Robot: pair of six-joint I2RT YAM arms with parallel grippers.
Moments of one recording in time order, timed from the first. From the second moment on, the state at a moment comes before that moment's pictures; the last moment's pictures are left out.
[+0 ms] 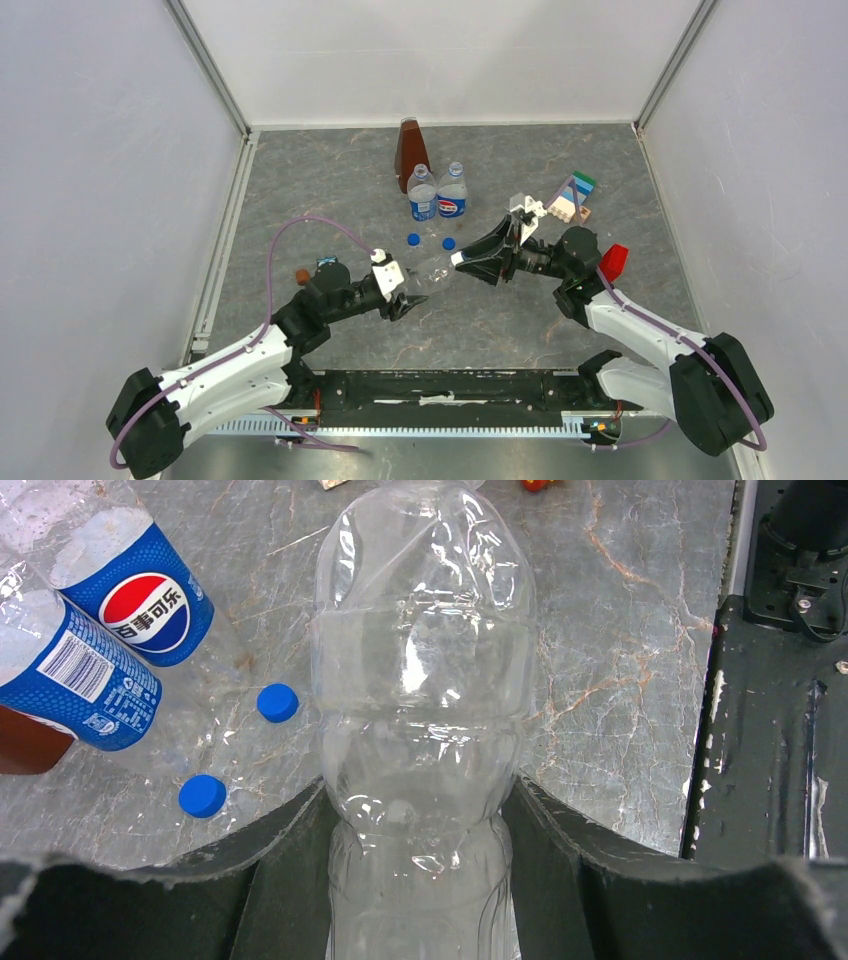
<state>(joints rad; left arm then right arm) -0.80 0.80 0.35 0.24 0.34 0.21 0.49 1.10 0.44 0.80 -0.85 0.44</state>
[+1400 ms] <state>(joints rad) -0.80 0.97 0.40 0.32 0.36 0.06 0.51 1.16 0.48 0.77 -0.90 0.35</state>
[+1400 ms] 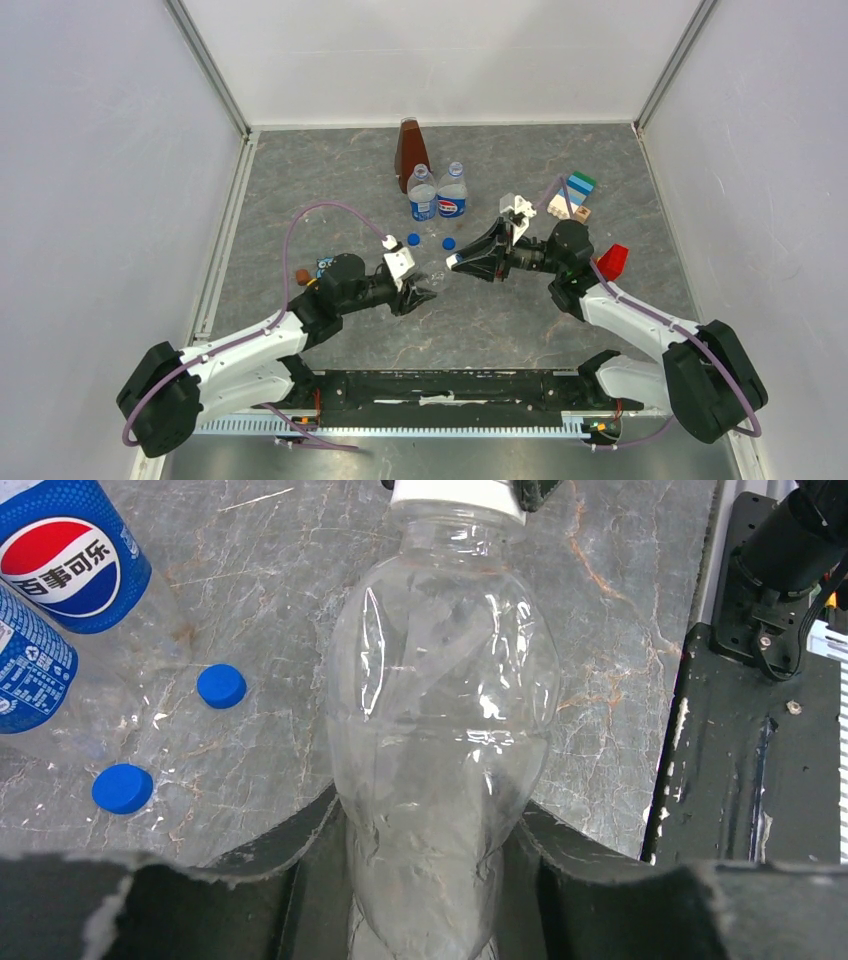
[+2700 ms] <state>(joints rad) -0.81 0.92 0.42 0.10 0.32 0.27 0.51 1.21 0.50 0.59 -0.99 0.26</state>
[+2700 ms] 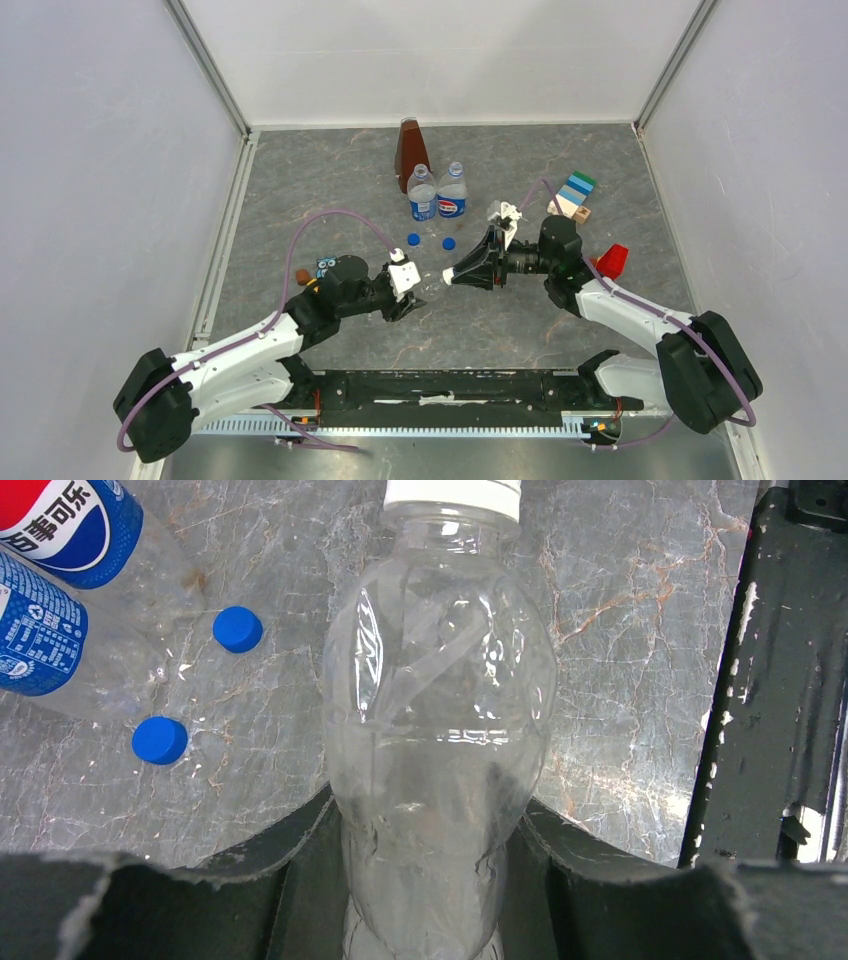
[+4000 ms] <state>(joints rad) -0.82 0.91 0.42 0.10 0.31 0.27 0.53 1.15 0.50 0.57 -0.94 0.20</state>
